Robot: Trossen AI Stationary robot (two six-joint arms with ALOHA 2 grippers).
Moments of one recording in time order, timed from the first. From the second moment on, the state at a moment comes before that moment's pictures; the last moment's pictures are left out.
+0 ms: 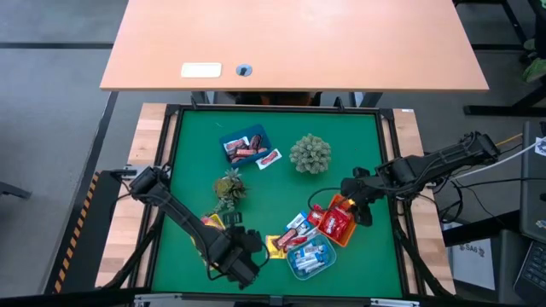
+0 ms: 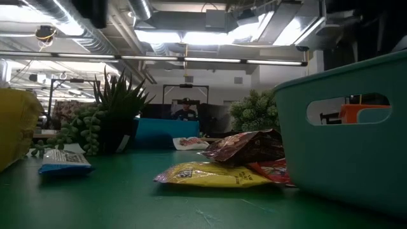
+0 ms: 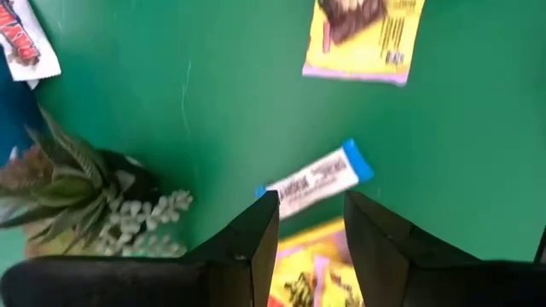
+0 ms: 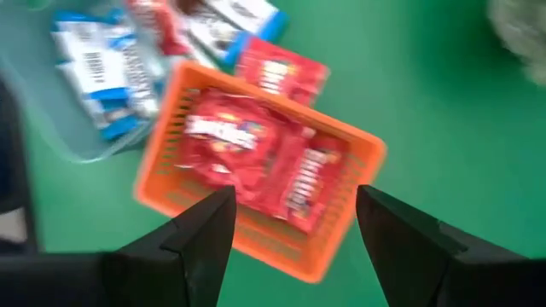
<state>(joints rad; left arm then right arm) -0.63 2.05 1.89 -1.36 -0.33 -0.80 0.35 1.13 0.99 -1.04 0.00 0.49</state>
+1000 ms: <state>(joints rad) -0.53 2.05 1.89 -1.32 -0.33 -0.80 0.35 1.13 0.64 -0.88 0.05 0.59</state>
